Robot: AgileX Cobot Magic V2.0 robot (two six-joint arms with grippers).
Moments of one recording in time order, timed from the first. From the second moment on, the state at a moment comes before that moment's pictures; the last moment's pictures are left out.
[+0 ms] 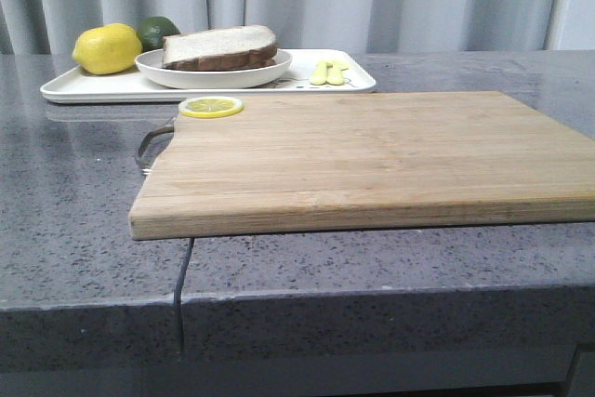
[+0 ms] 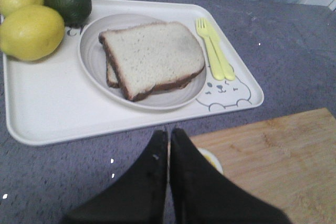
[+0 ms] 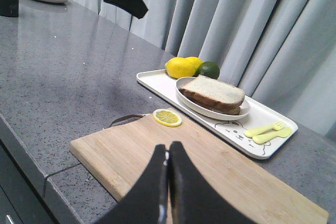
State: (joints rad) left arm -0.11 1.26 -1.10 -0.70 0.53 0.42; right arm 0.68 0.26 -0.37 0.43 0.21 -0.65
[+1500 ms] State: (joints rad) left arm -0.11 0.22 -0.33 -0.64 0.43 0.43; right arm 0.68 -0.01 -0.23 0.50 0.11 -0.65
